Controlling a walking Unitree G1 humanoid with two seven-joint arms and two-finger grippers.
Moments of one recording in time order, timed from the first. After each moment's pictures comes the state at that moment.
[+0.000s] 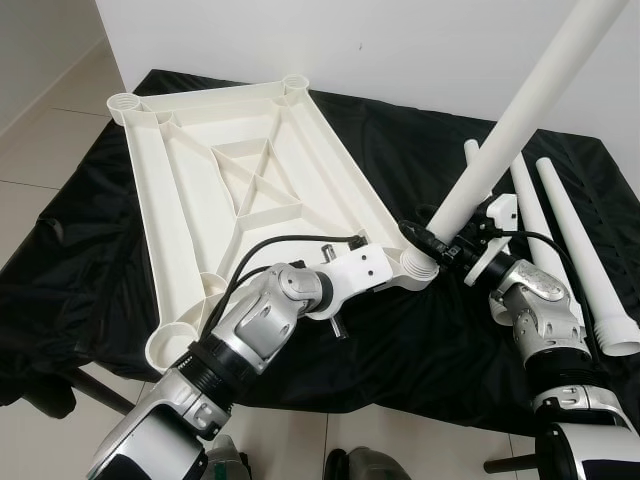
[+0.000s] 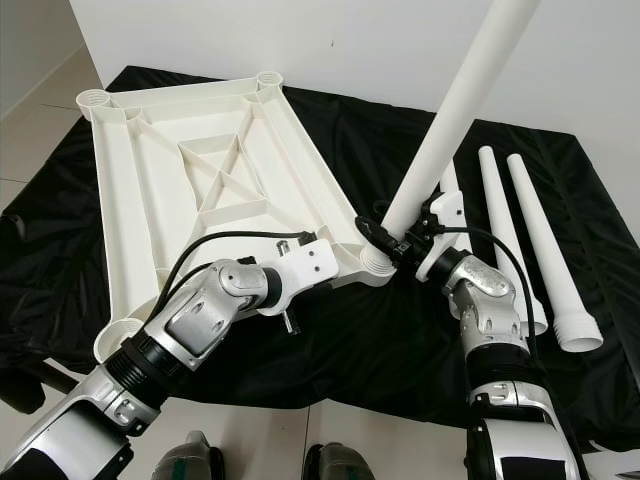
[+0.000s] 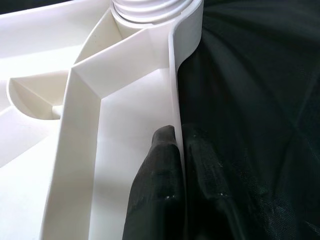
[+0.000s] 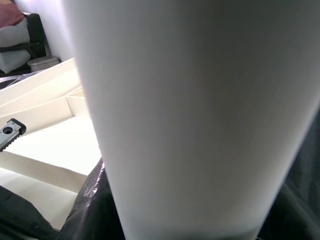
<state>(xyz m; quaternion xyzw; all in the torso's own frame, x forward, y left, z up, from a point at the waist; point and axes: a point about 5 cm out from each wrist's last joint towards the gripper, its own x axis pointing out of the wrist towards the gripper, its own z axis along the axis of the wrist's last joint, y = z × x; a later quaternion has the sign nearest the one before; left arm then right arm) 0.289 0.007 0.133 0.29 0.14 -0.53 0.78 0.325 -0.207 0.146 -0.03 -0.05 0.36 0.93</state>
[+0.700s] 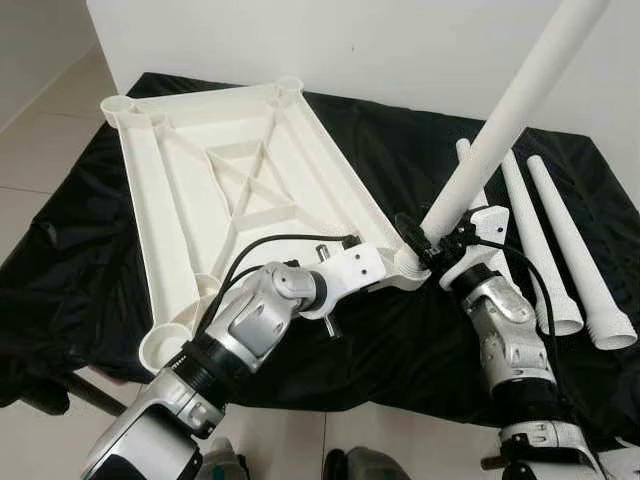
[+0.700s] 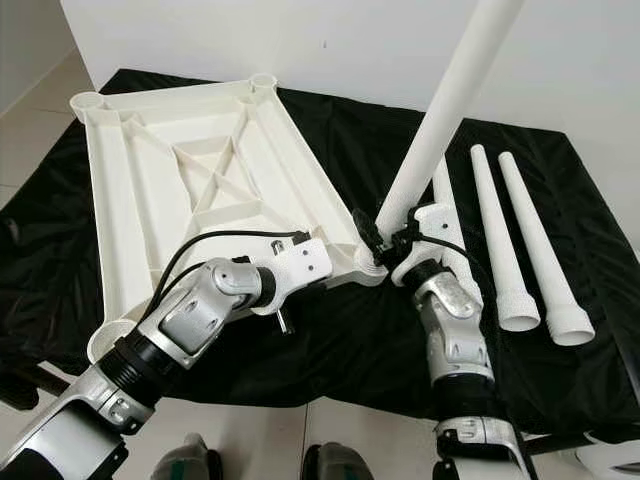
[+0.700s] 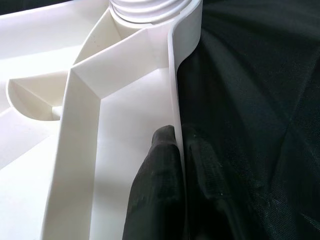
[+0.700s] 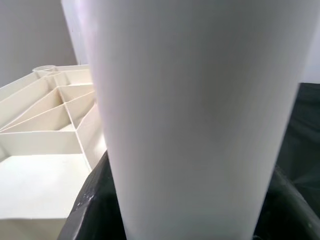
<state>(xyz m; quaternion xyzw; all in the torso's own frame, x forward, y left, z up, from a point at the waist) 0.291 0.011 0.133 0.29 0.14 -0.53 0.78 0.314 -0.178 0.139 0.01 -0.08 0.20 0.98</state>
